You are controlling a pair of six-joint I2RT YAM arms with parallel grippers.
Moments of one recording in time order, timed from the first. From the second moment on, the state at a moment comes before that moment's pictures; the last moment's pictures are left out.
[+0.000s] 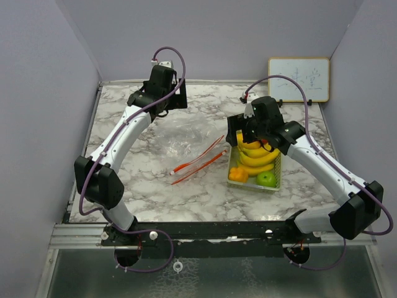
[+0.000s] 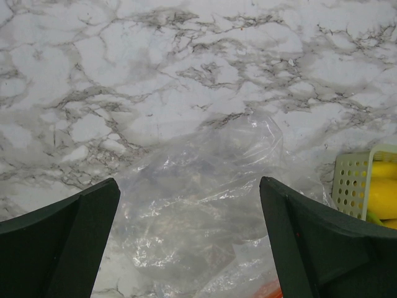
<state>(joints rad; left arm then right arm) -0.41 1.66 1.66 -0.67 -0.22 -0.35 0.55 1.34 1.23 -0.60 -0.02 0.19</state>
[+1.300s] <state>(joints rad) -0.80 1.39 0.98 -0.09 -0.18 0.09 0.40 1.33 1.22 -0.61 0.08 0.23</state>
